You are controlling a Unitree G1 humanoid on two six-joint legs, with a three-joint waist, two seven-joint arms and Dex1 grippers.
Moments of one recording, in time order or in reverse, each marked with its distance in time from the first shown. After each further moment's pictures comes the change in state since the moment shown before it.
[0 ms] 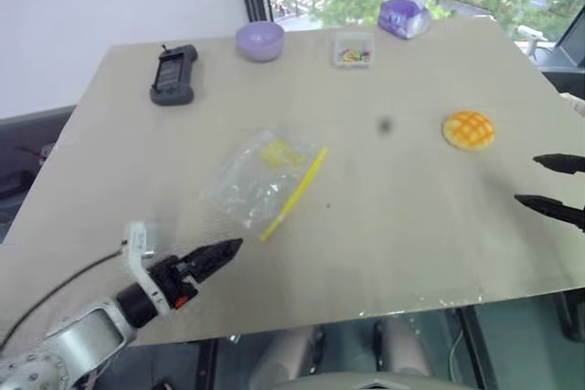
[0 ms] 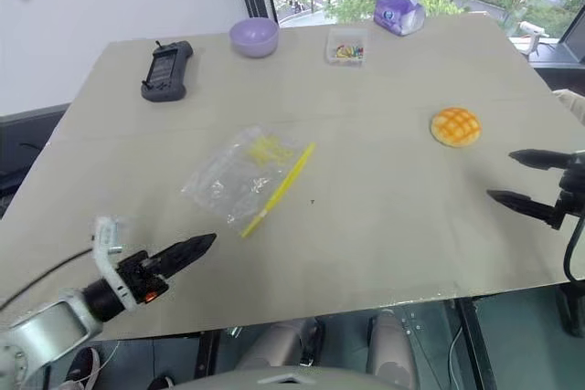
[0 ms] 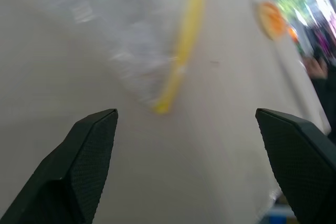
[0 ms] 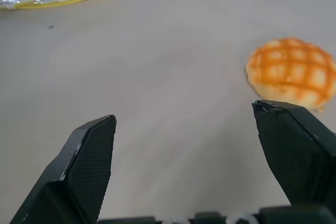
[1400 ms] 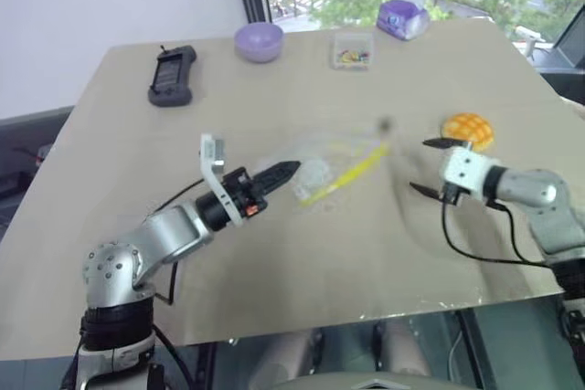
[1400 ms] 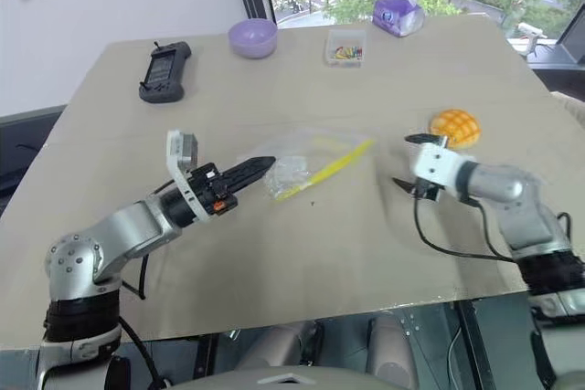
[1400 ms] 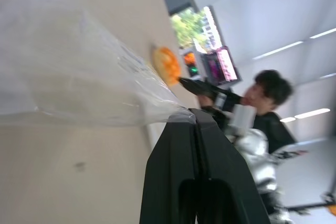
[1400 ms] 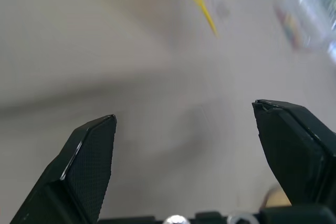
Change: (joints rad) left arm -0.600 -0.095 -0.228 0.165 -0.477 0.065 0.349; right arm -0.344 0.320 0.599 0.020 -0.714 -0.500 -0.546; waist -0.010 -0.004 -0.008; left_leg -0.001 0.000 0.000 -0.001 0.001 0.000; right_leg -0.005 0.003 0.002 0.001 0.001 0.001
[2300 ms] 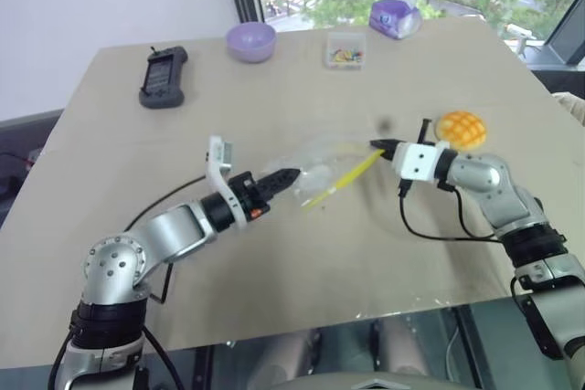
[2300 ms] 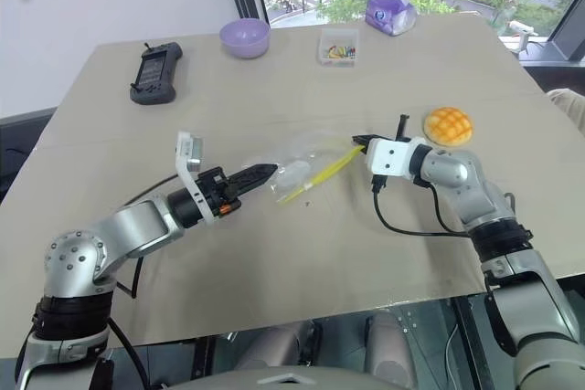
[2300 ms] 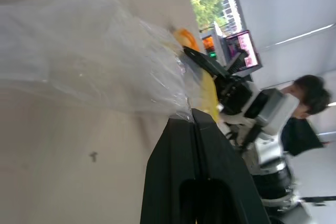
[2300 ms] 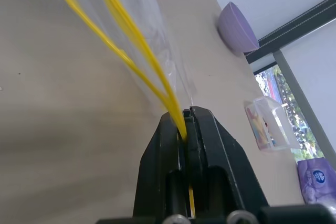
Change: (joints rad) left arm 0.023 0.110 -0.071 -0.055 0.189 -0.067 -0.045; right arm -0.171 0.155 0.075 0.182 -0.058 -0.208 -0.079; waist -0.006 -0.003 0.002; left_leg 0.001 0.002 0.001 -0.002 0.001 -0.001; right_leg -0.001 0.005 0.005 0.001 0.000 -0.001
